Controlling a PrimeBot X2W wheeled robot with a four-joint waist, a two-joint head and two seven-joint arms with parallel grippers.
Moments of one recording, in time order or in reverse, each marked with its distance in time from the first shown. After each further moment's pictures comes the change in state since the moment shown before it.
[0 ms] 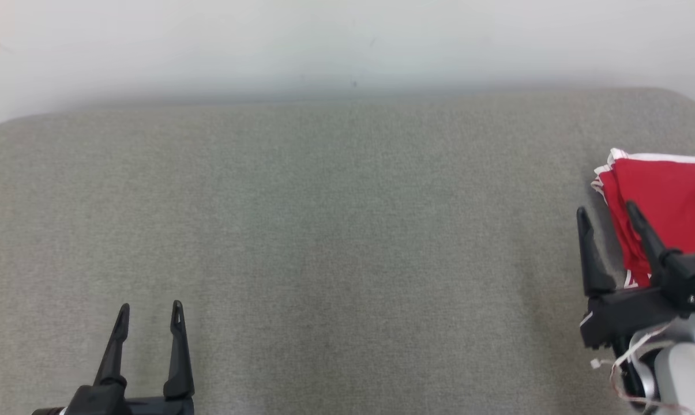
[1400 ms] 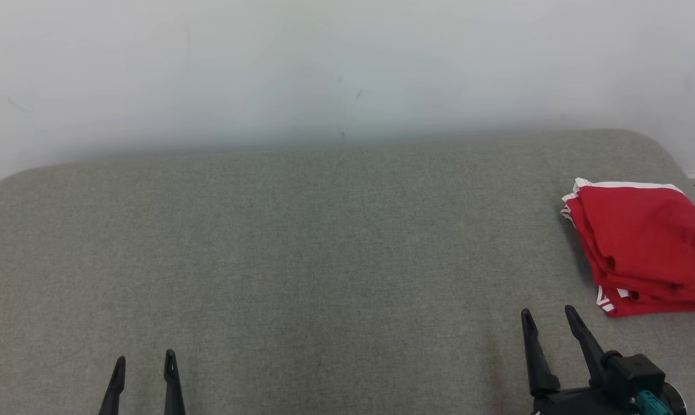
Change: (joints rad) left arm 0.103 -0.008 0.023 0.041 -0.053 0.013 0.000; right arm 0.252 0.197 0.021 -0.020 -0.014 0.000 -0.077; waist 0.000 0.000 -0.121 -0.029
